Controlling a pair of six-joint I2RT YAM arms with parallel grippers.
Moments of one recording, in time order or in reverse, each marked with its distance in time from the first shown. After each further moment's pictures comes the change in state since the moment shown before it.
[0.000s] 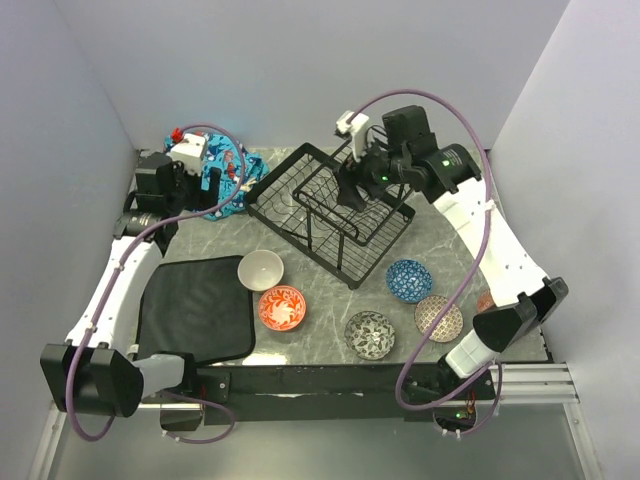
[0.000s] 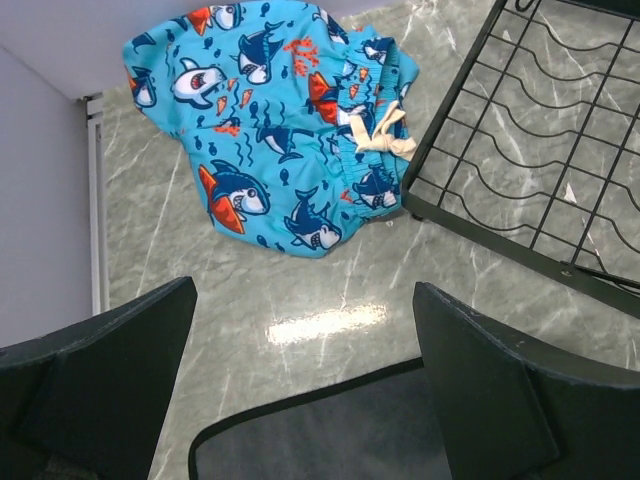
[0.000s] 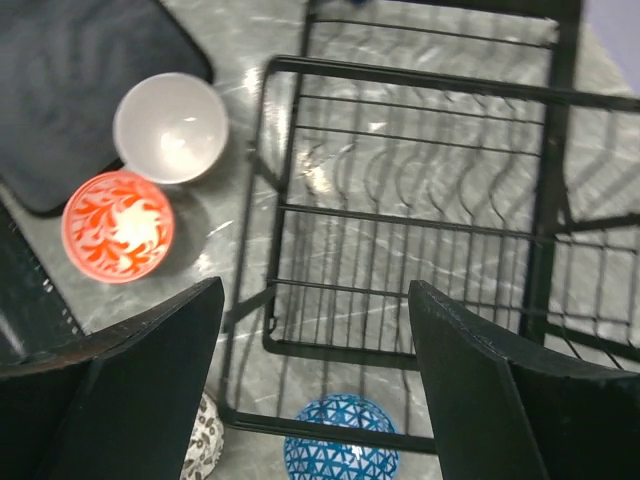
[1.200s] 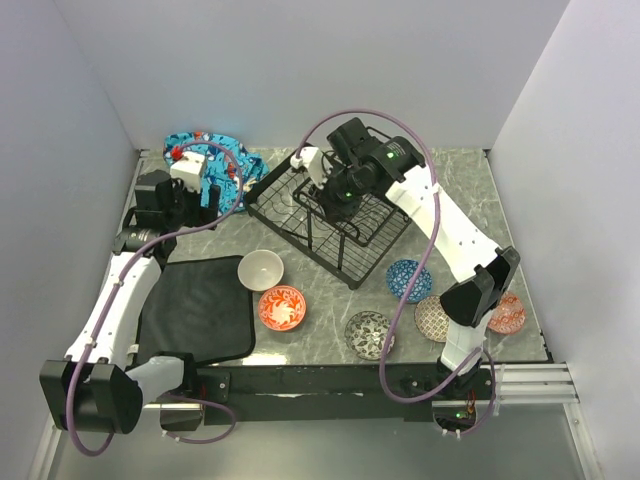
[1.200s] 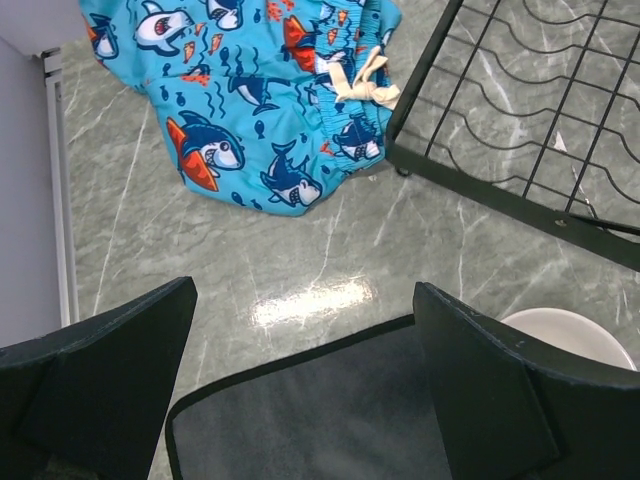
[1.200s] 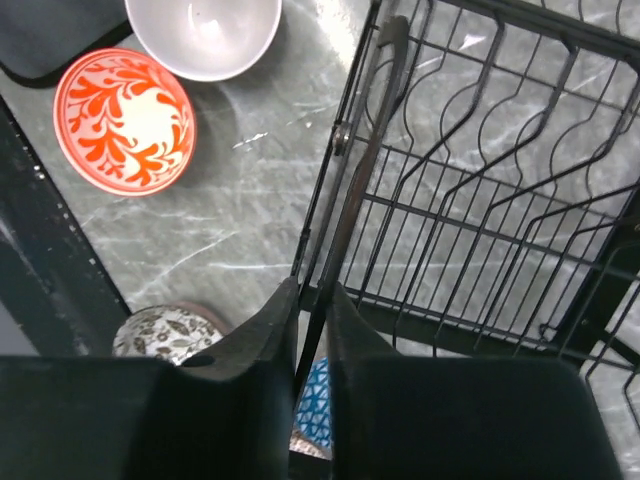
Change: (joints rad) left arm 0.023 -0.084 -0.127 -0.016 0.040 -0.005; right arm 0.157 0.249 0.206 -0.302 0.074 -0.135
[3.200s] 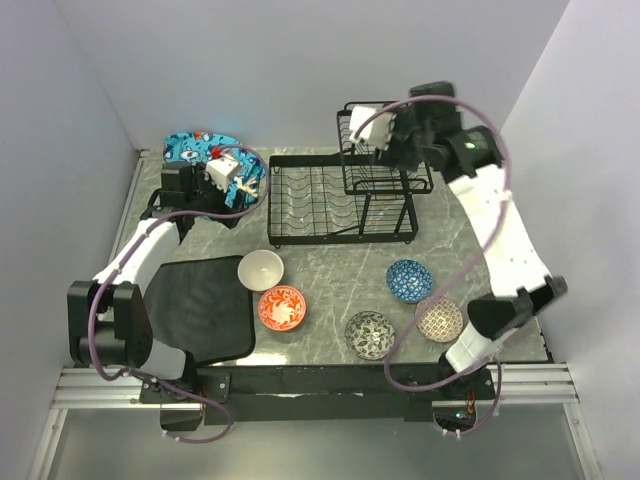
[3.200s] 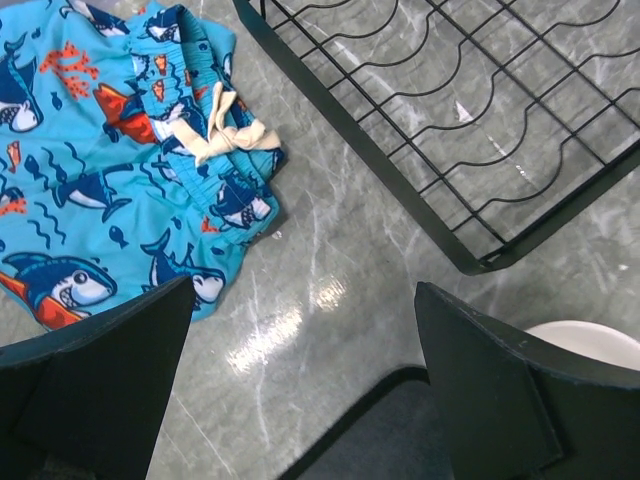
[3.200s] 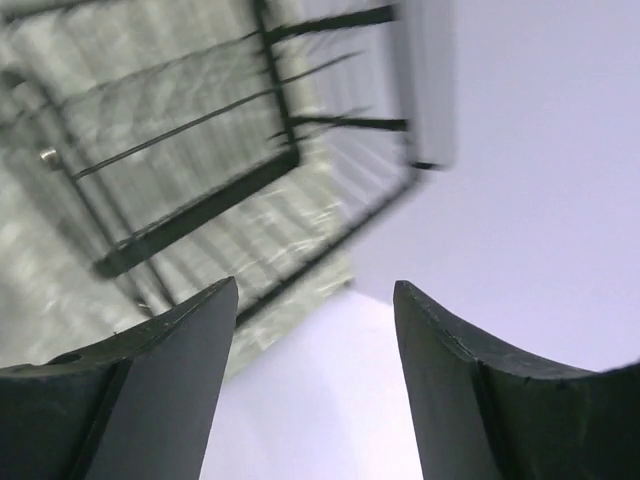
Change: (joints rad) left arm 0.000 0.344 0.043 0.192 0.375 0.211; right arm -0.264 -0.150 -0.006 0.192 0.291 -0.691
